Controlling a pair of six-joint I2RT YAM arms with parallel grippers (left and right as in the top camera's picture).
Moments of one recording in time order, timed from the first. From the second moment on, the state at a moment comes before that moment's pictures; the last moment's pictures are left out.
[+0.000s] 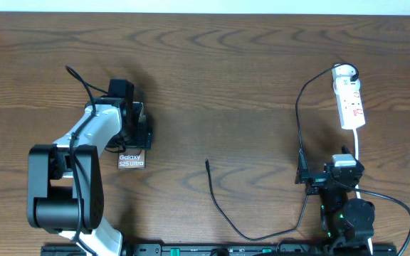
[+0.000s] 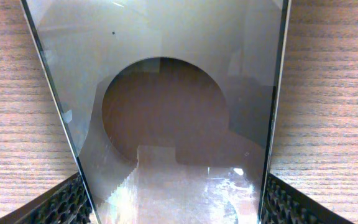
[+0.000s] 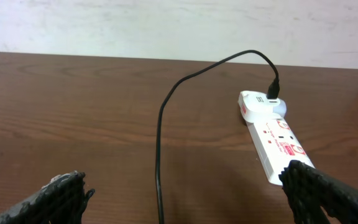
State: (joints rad) left arm -0.04 1.81 1.03 -0.74 0.00 0.02; right arm 0.10 0.01 0.07 -0.23 0.04 -0.04
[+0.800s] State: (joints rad) left arm -0.04 1.81 1.03 -0.74 0.01 0.02; right arm 0.10 0.01 0.07 -0.23 0.04 -0.04
